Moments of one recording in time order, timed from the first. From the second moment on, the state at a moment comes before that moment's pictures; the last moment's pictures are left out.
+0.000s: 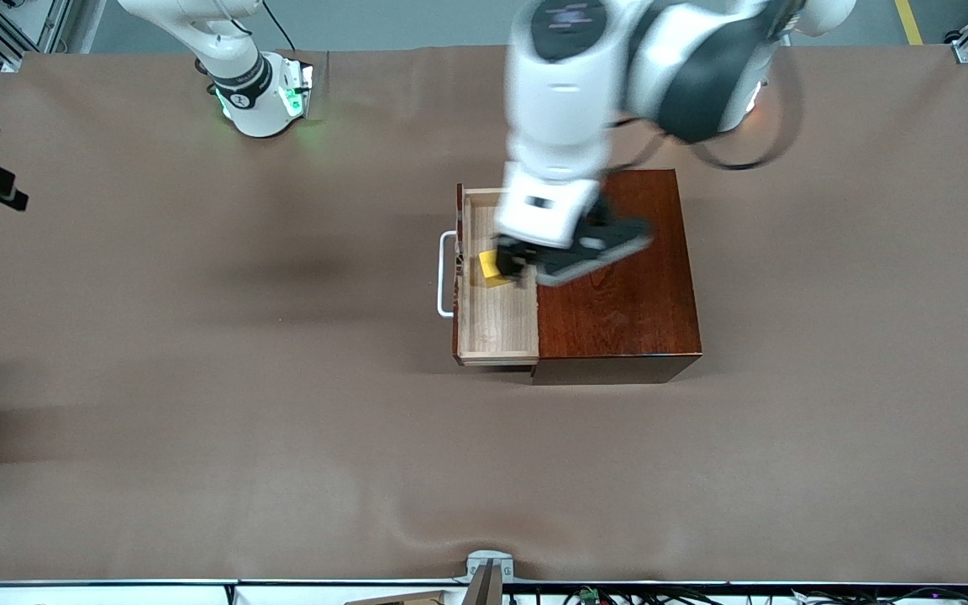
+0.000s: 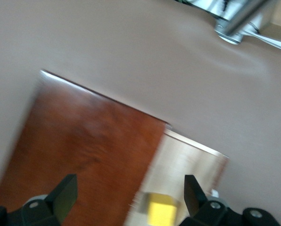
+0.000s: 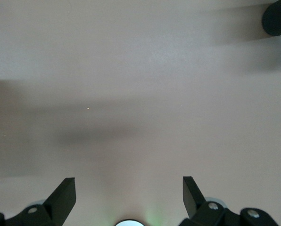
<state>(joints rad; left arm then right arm) -0.75 0.46 0.19 -1.08 0.03 1.61 -0.96 -0.01 0.05 -0.12 -1.49 0.00 1.43 -0.08</state>
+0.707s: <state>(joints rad) -0.34 0.27 0.18 -1.20 0.02 1.49 -0.27 0.01 0.19 -0.10 -1.49 0.06 1.47 0.15</state>
